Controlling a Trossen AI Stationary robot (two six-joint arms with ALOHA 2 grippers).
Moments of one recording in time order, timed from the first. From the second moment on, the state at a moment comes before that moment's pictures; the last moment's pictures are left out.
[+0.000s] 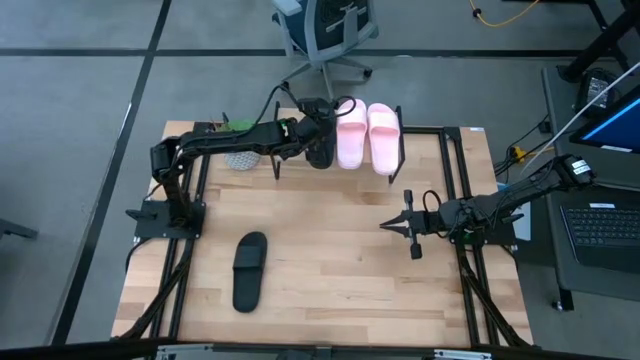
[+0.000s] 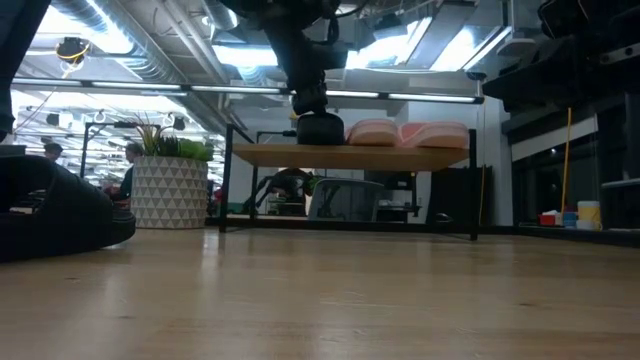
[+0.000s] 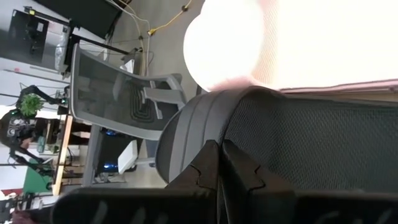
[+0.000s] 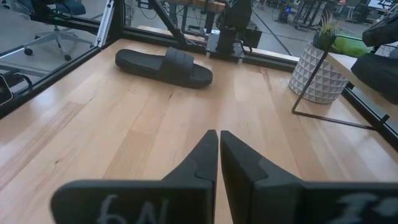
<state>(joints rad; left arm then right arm) 0.32 1.80 1.54 -0.44 -0.64 0.63 0.32 0.81 0.19 0.41 0.27 -0.11</state>
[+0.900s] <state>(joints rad) 0.32 1.80 1.54 -0.42 -0.58 0.60 0.32 0.81 0.19 0.41 0.27 -0.11</state>
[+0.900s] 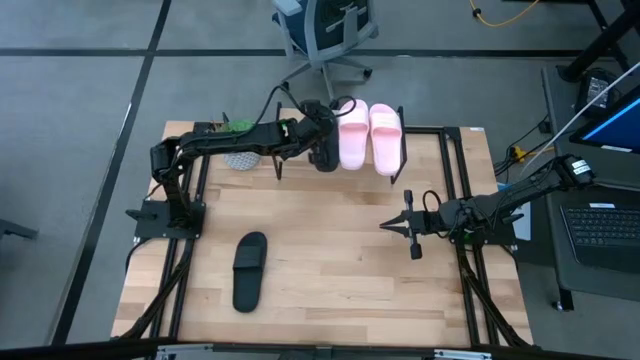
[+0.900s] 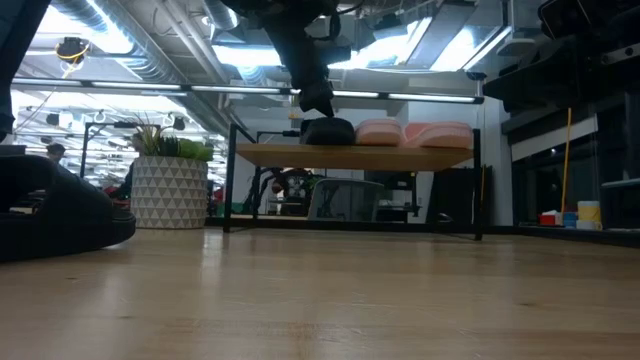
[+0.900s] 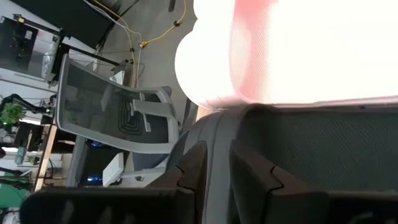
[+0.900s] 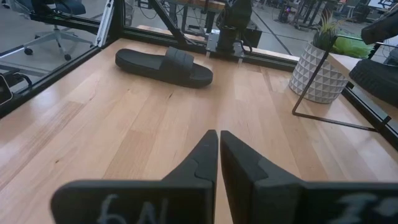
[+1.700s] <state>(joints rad) 0.15 1.69 1.54 -0.45 -0.76 0.63 0.32 0.81 0.19 0.40 0.27 -0.09</state>
